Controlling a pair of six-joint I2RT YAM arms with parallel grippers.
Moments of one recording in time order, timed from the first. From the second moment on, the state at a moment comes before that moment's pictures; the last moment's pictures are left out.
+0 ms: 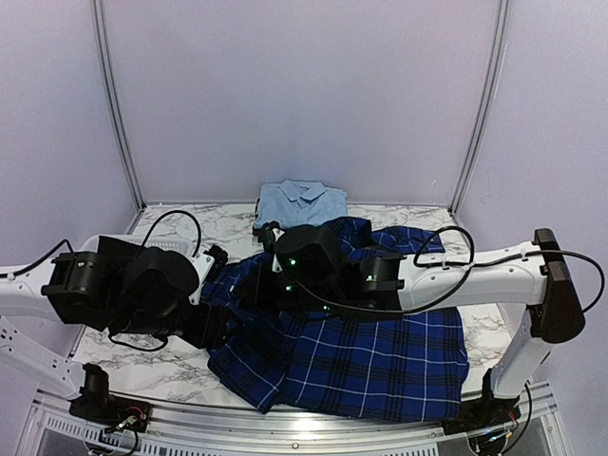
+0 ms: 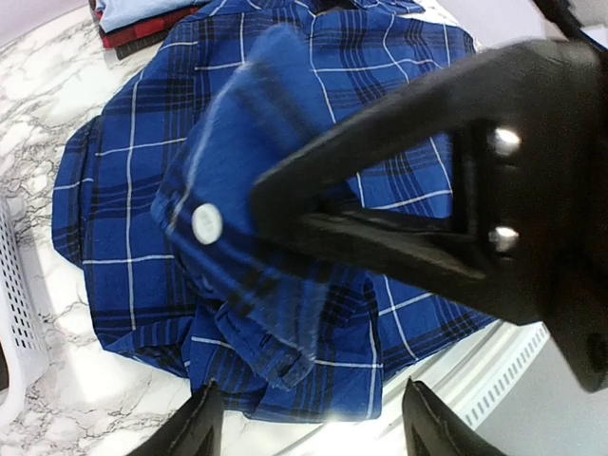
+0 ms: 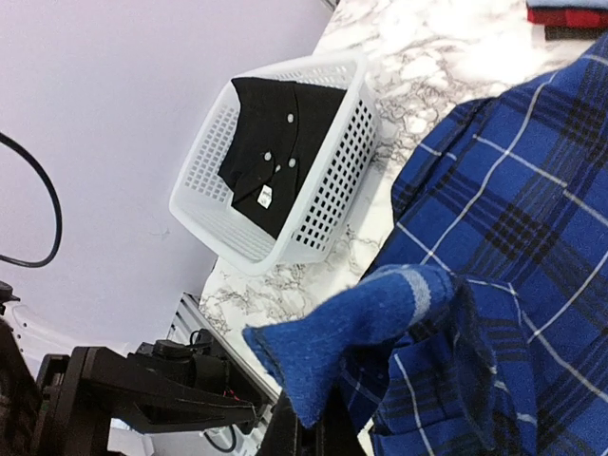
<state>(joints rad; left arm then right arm) -1.31 1.10 1.02 -0.78 -0.35 -0.72 1.26 1.72 1.34 -0.06 0.18 0.94</state>
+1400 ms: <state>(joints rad) -1.29 1.32 1.11 -0.80 -0.67 -0.72 1.23 1.66 1.22 0.08 0.03 1.03</state>
